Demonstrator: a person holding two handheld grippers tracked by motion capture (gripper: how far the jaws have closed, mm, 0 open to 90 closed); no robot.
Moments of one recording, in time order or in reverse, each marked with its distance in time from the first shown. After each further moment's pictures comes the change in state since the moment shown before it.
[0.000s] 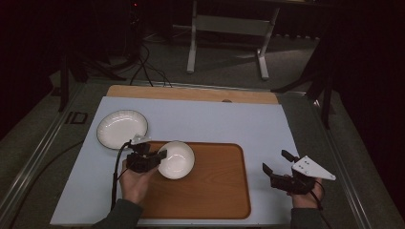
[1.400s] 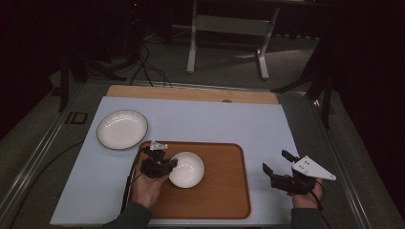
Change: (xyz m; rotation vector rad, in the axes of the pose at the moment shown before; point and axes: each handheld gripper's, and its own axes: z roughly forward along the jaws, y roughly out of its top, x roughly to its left) left arm -0.019 -0.017 0.036 0.121 -0.007 0.044; right arm 0.000 0.000 0.000 0.002 -0.002 0.004
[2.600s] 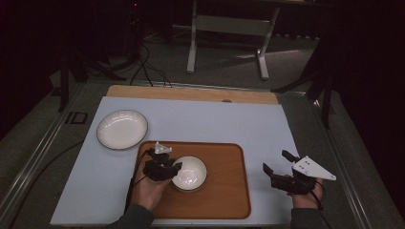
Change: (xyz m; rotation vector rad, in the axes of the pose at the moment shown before) left arm -0.009 -0.001 -0.004 -0.040 0.021 0.078; right arm 0.000 0.000 0.000 -0.001 -0.003 -0.001
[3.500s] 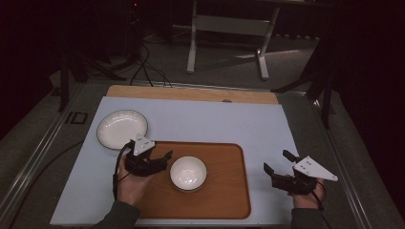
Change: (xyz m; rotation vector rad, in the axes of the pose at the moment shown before) left arm 0.017 0.014 -0.058 -0.226 0.113 0.131; right arm -0.001 0.000 -0.002 -0.012 -0.004 0.010
